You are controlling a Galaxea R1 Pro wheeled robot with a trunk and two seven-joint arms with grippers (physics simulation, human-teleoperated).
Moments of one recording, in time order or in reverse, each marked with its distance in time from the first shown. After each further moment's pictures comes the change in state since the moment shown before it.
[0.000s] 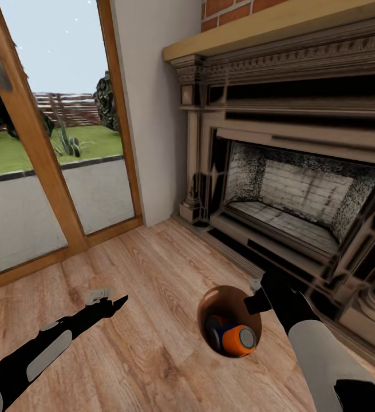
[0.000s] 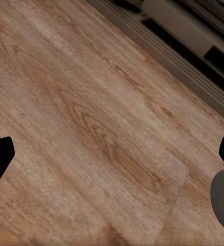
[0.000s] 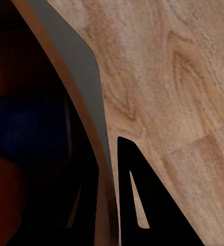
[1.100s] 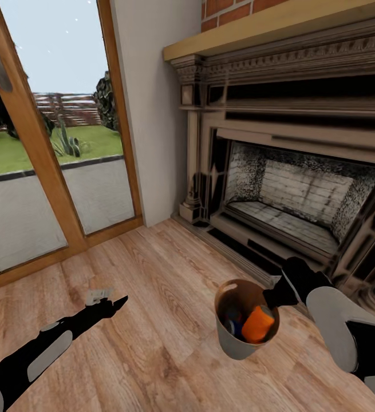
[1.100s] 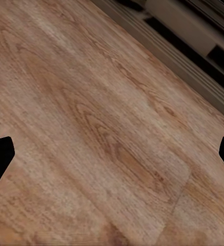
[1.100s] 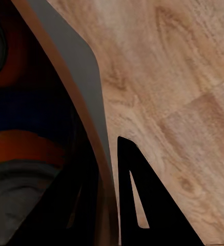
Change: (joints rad) left arm 0.000 -0.003 -0.002 0.005 0.002 0.000 0.011; right arm -0.249 -0.127 -0.123 0.418 0.018 -0.004 0.048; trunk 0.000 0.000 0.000
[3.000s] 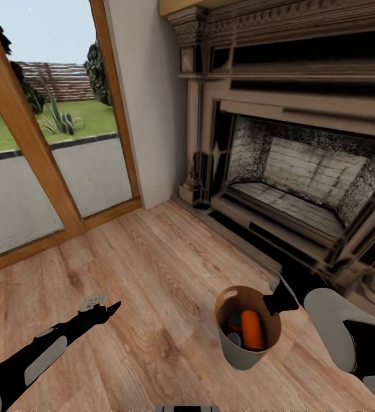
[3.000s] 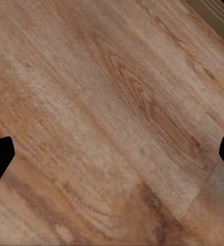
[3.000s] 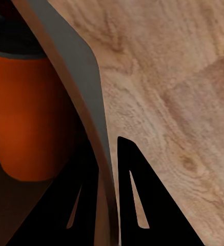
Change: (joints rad) left arm 0.000 0.000 0.001 0.091 -0.002 -0.027 0.000; right arm -0.002 0.008 0.013 0.053 -0.001 0.001 -0.046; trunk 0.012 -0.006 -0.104
